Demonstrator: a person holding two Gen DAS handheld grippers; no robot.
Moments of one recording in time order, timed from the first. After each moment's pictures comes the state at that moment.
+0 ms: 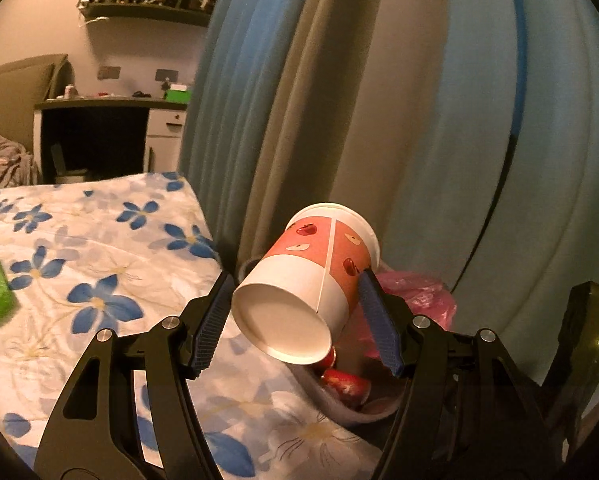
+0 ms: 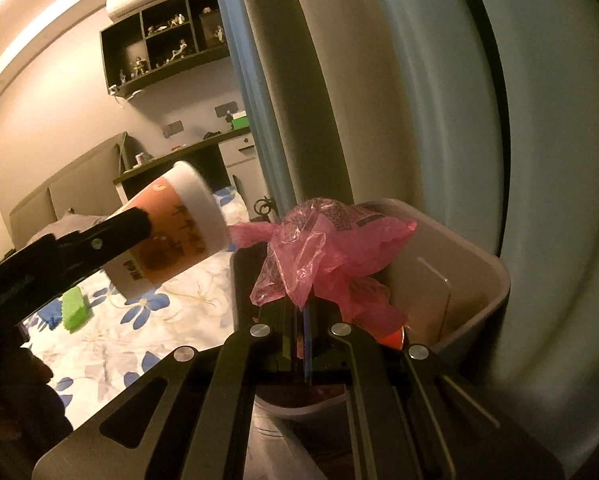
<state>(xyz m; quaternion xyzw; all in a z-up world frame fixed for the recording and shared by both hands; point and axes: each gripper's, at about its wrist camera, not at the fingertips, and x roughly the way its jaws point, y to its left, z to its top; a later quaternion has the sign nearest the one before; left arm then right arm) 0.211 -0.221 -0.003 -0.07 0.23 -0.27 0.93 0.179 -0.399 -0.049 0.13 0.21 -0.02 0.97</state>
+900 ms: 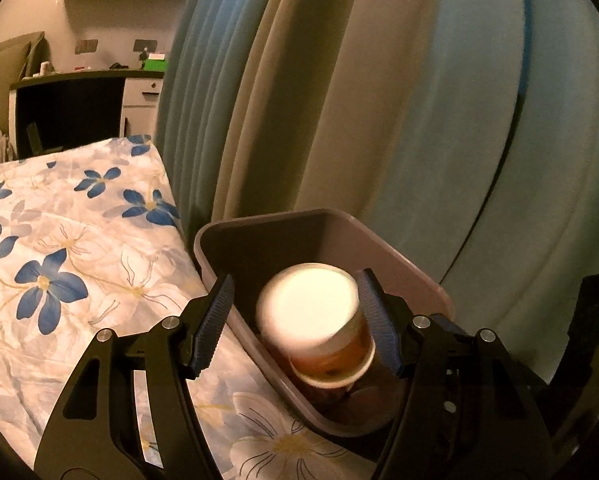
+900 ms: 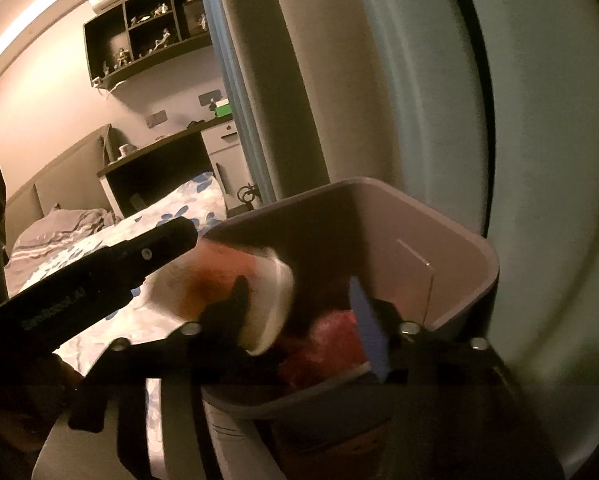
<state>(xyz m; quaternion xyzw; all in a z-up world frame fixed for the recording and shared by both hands) 0.238 -0.258 -0.037 -0.07 0.28 -0.30 0.91 0.182 -0.416 -0.060 0.13 0.22 -0.05 0.96</state>
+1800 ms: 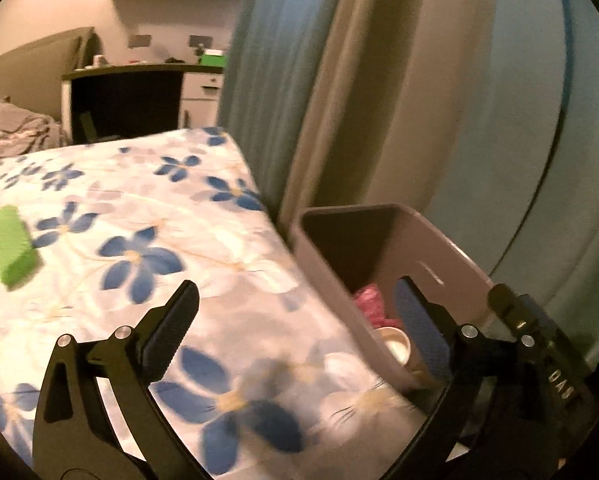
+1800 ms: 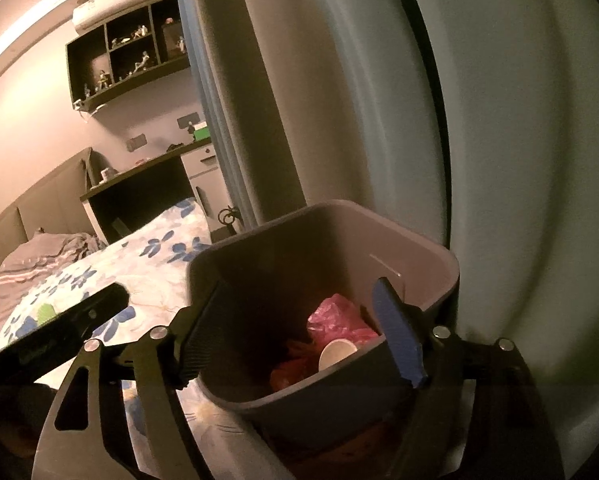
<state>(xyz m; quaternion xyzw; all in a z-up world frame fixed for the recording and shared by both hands) 0.218 -0.191 -0.033 -0.06 0.29 -0.19 0.93 0.161 -0.415 -0.046 0.14 0.19 -0.08 0.97</state>
